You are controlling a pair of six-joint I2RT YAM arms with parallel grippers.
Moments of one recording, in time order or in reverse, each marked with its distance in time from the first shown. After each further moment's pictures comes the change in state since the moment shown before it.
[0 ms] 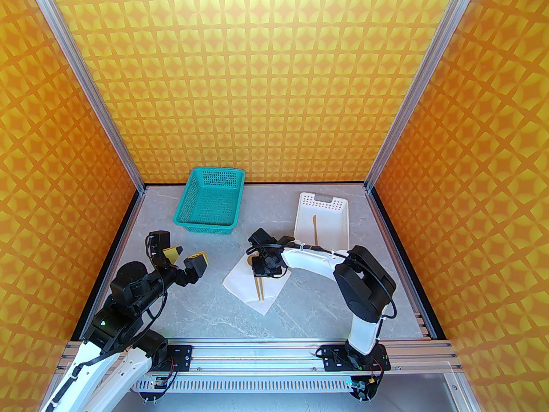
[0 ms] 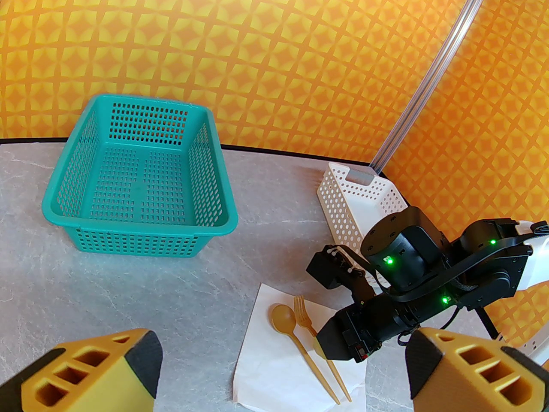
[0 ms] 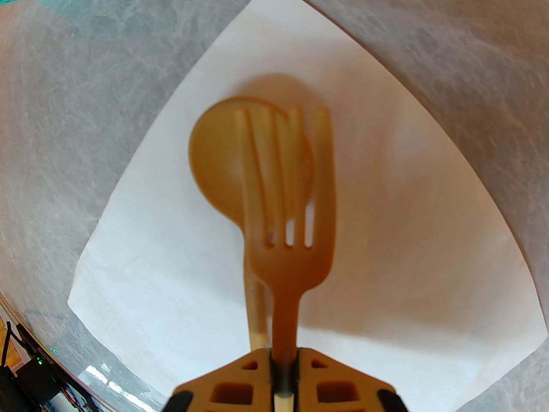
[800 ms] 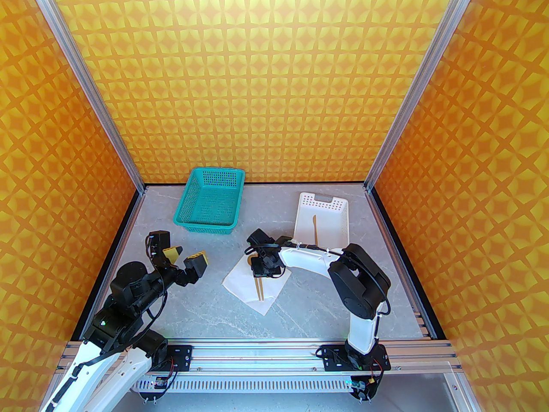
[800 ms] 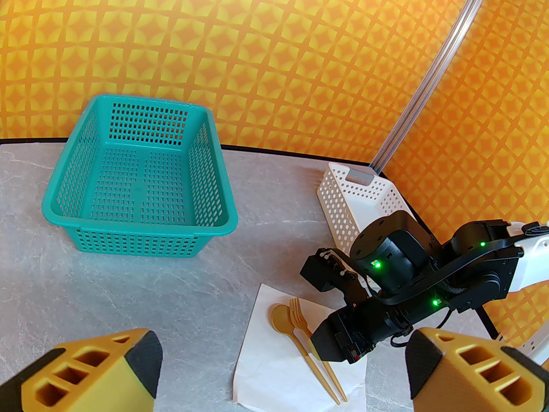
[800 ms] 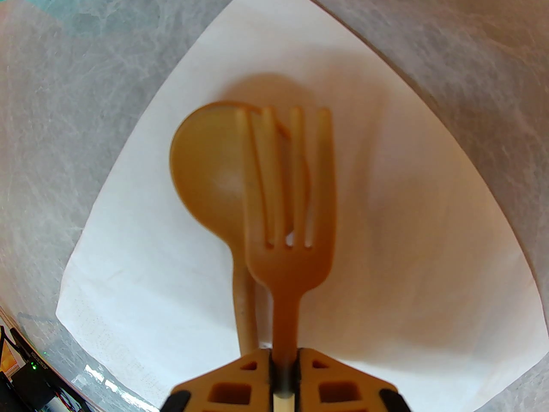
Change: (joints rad) left arm 0.000 0.000 0.000 0.000 0.000 0.000; right arm 0.001 0.041 0.022 -0.002 0.008 -0.011
